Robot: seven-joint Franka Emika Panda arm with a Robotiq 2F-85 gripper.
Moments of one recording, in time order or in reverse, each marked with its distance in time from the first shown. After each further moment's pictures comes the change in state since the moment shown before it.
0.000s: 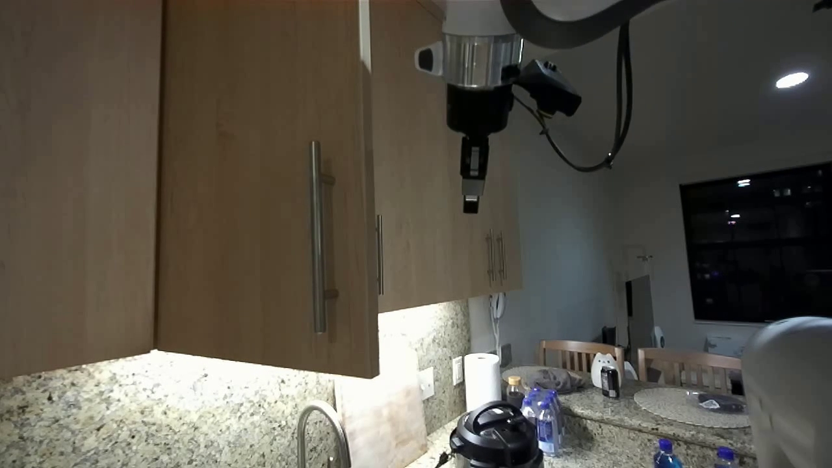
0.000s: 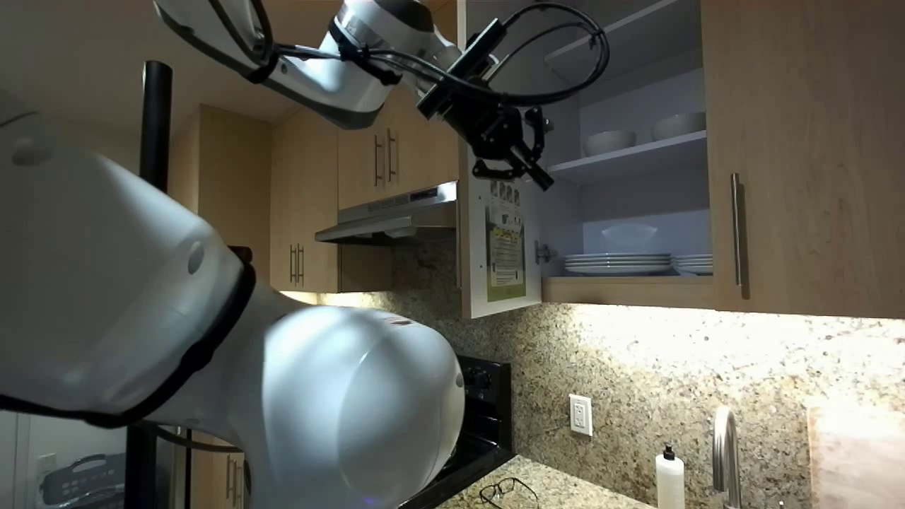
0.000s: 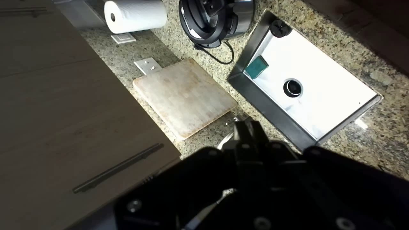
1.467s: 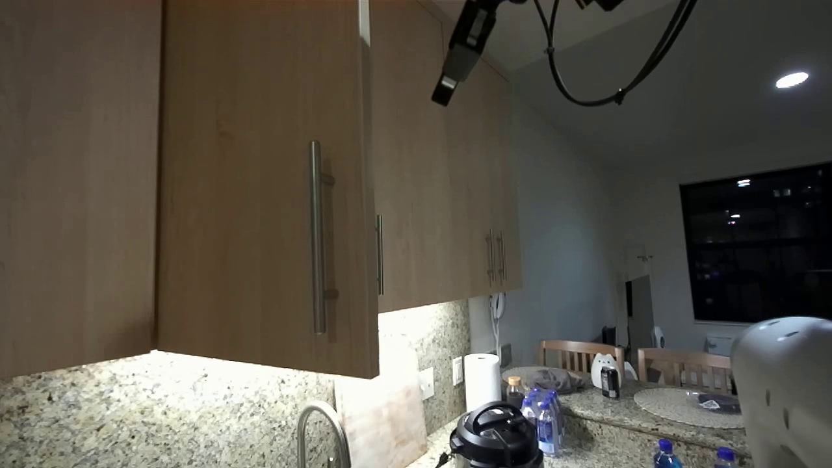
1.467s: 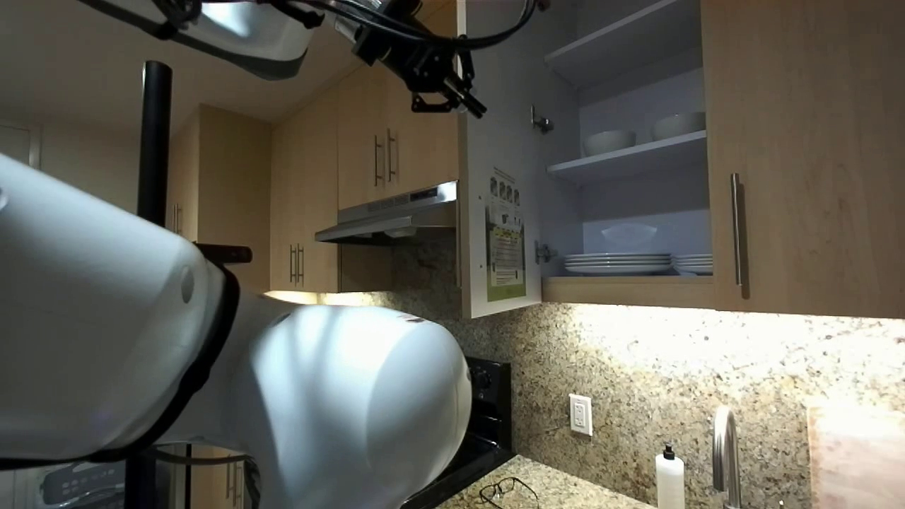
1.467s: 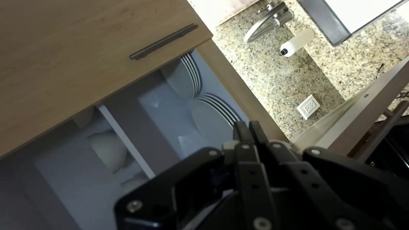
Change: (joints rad) arm 0.116 -0.148 0.053 0.096 0.036 0.165 -0.006
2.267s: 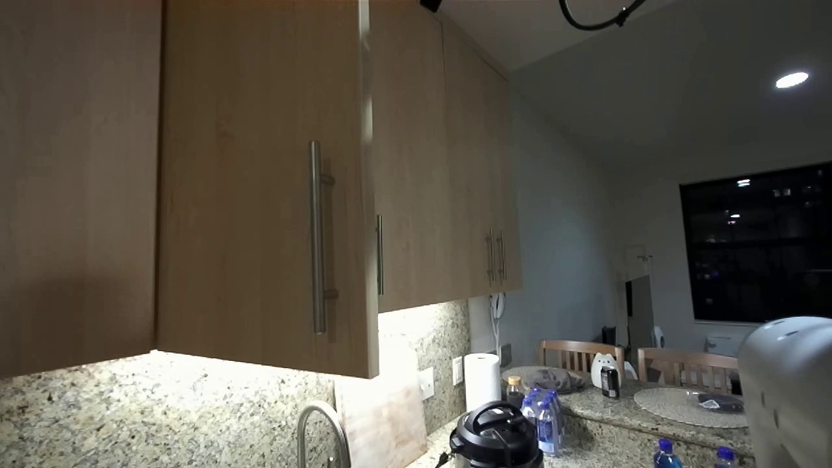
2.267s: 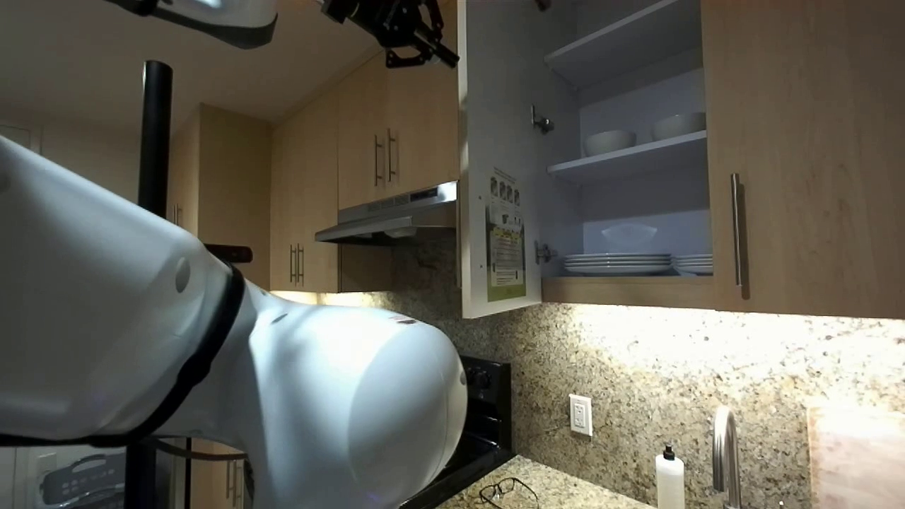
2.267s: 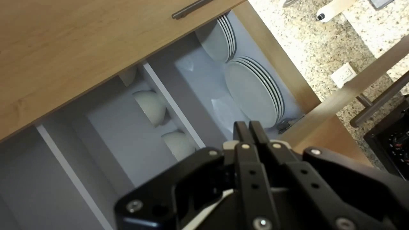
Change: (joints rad) arm -0.076 0.052 0.082 0.204 -0.001 -0.009 0.000
